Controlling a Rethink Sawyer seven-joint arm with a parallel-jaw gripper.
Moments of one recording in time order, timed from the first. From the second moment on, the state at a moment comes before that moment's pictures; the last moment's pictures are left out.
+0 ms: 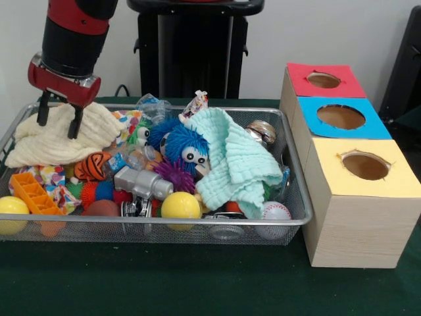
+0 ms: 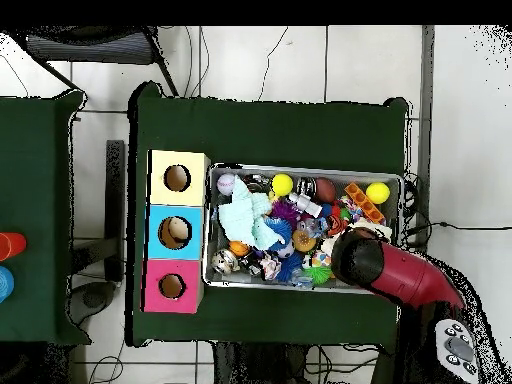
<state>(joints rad) -0.39 -0.52 -0.29 1.62 -0.12 0.28 1.58</state>
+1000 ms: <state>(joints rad) -0.38 -0.56 -0.28 1.62 -0.07 0.31 1.58</state>
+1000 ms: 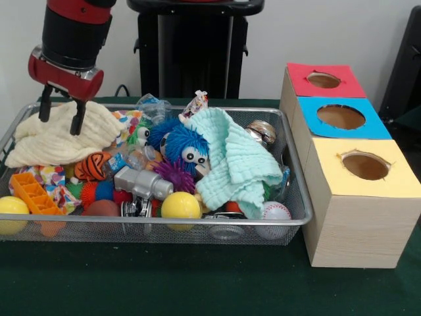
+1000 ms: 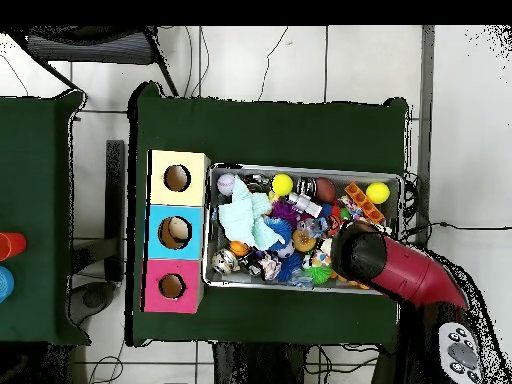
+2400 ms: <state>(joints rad) -0.26 -0.57 -0.28 1.69 0.25 0.31 1.67</state>
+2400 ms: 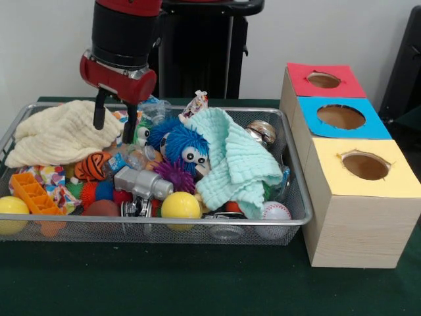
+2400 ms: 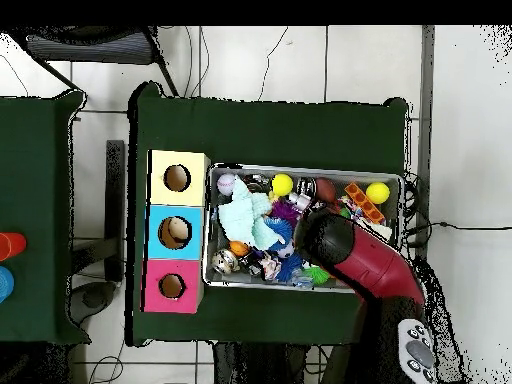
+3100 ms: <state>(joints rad) -0.38 -0.52 -0.15 1.77 0.35 0.20 1.74</state>
